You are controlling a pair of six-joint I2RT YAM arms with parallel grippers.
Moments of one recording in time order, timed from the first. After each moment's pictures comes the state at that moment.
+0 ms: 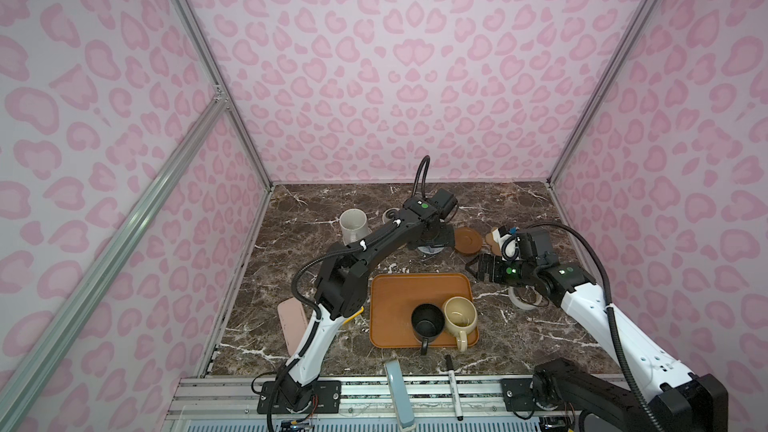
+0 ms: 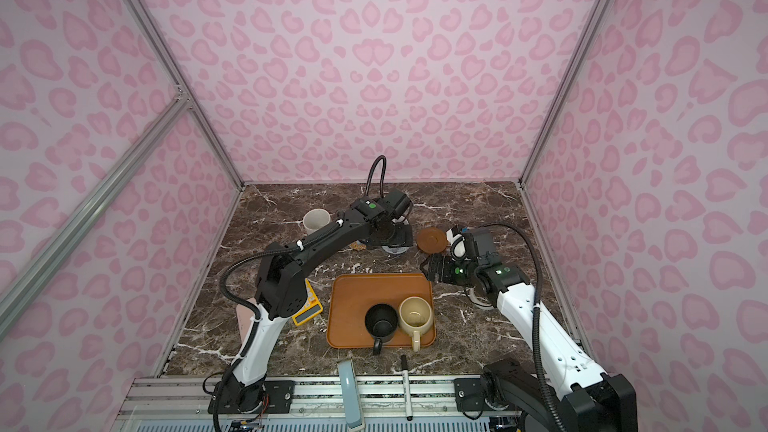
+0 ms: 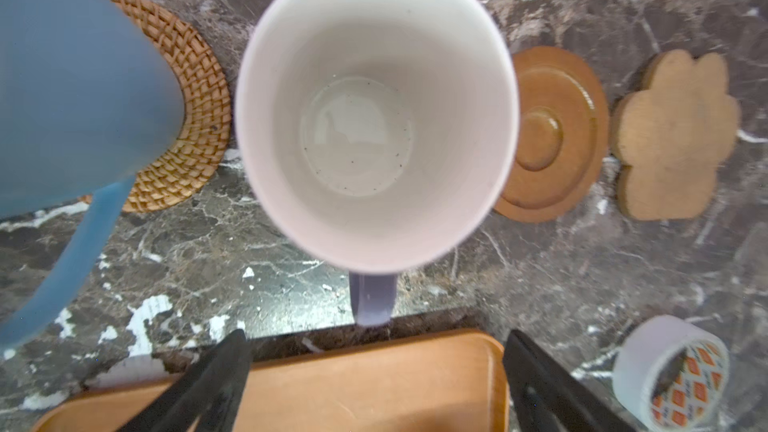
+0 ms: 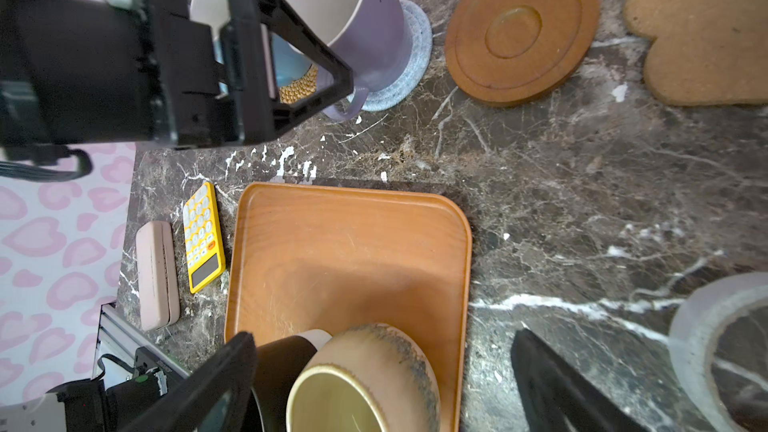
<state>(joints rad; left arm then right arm) -0.78 2.22 2.08 -1.03 -0.05 -0.76 0.29 1.06 0.83 -0.65 -0.33 0.43</state>
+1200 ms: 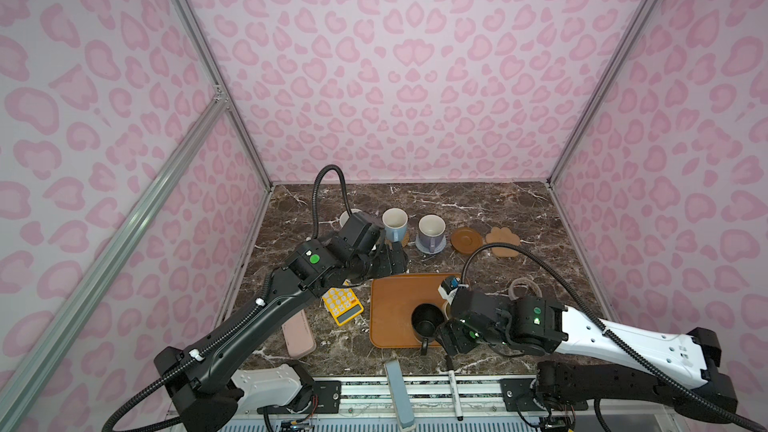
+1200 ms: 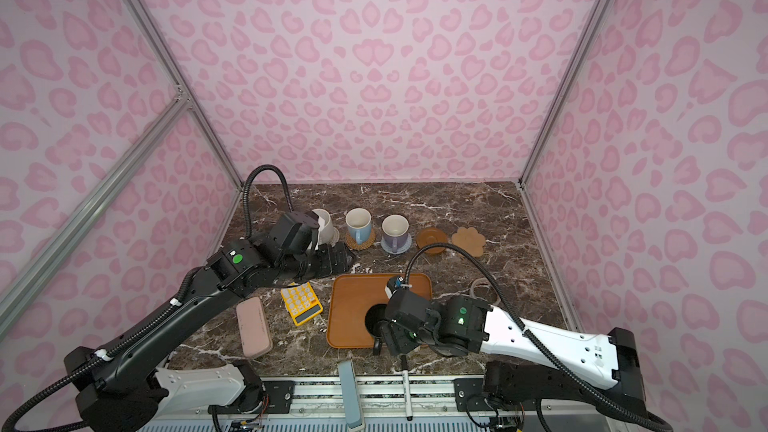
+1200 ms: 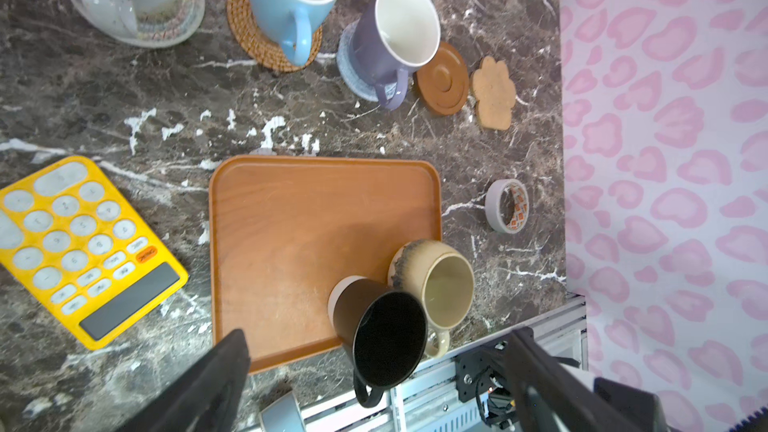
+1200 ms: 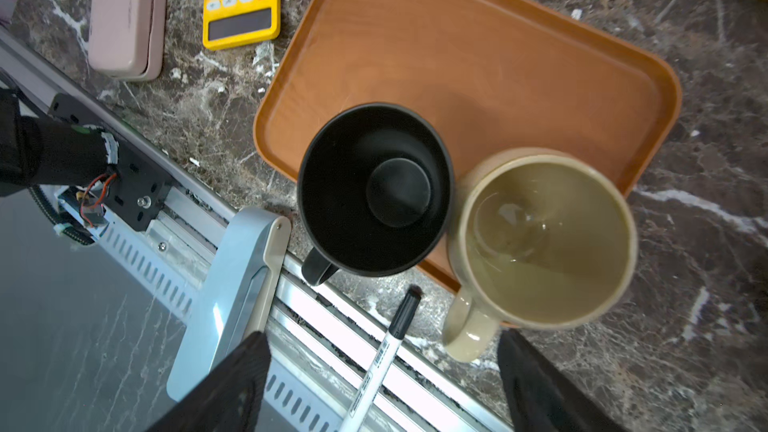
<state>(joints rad) -0.78 1.22 1.32 -0.99 0.02 -0.88 1.25 1.09 0.96 -0.94 0.15 0.71</state>
